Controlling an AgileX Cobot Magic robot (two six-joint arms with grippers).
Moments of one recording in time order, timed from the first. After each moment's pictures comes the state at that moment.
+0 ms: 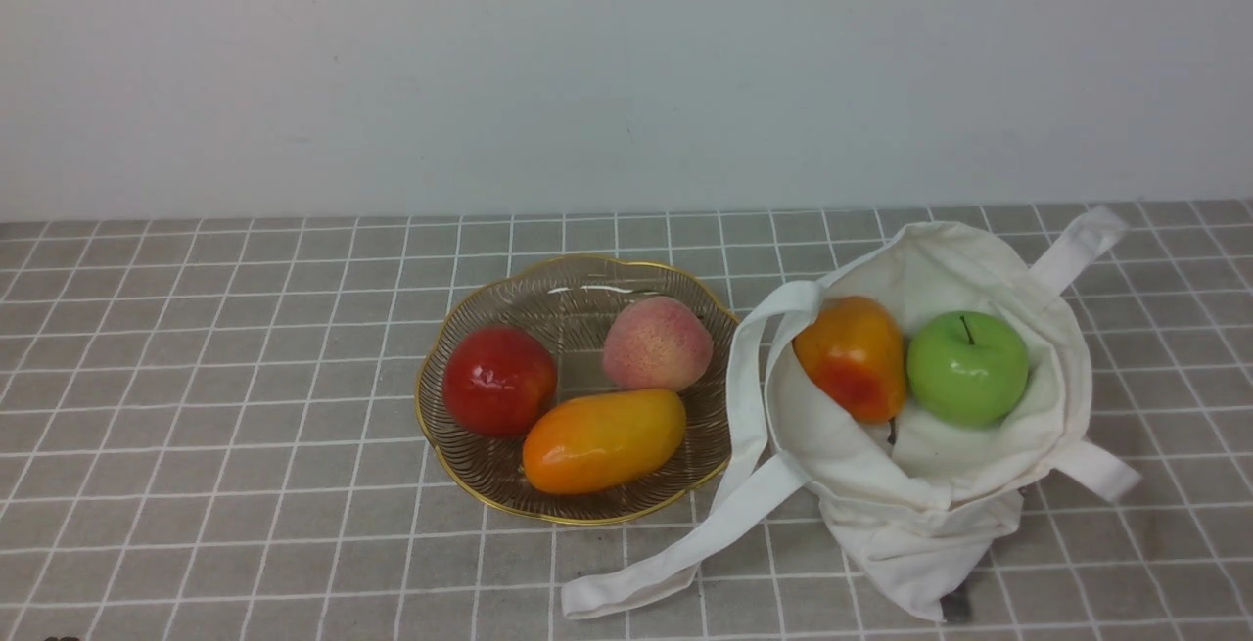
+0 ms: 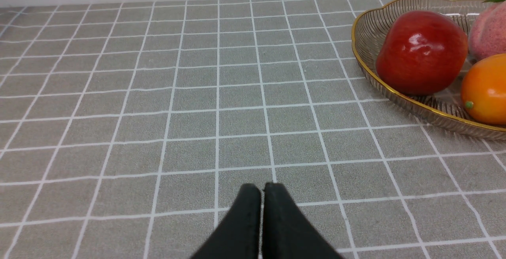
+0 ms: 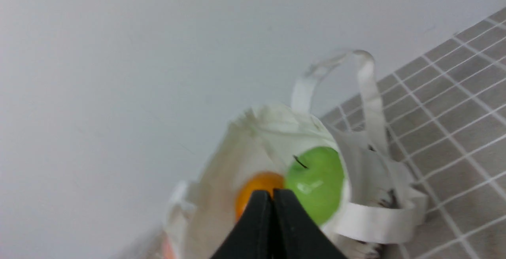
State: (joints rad) right arm 0.06 -0.01 0.03 0.38 0.15 0.35; left arm -0.04 -0.01 0.02 0.01 0.39 -0.02
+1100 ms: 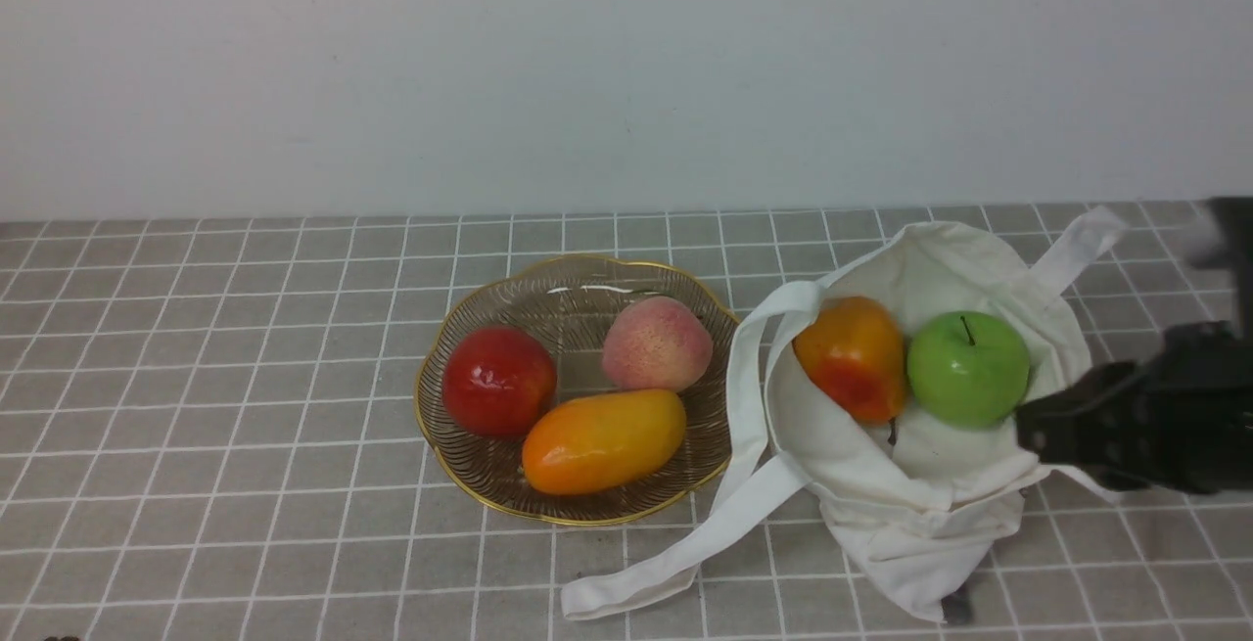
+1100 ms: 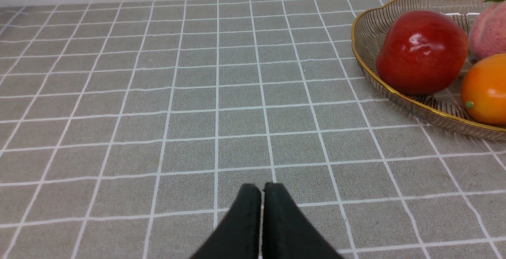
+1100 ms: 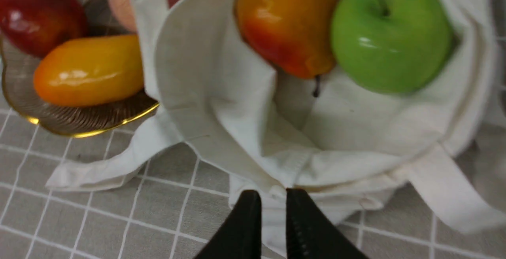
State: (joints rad) right arm 0.21 1.19 -0.75 0.49 0.67 -0.37; left arm -0.04 -0.01 0.02 0.01 0.39 -0.02
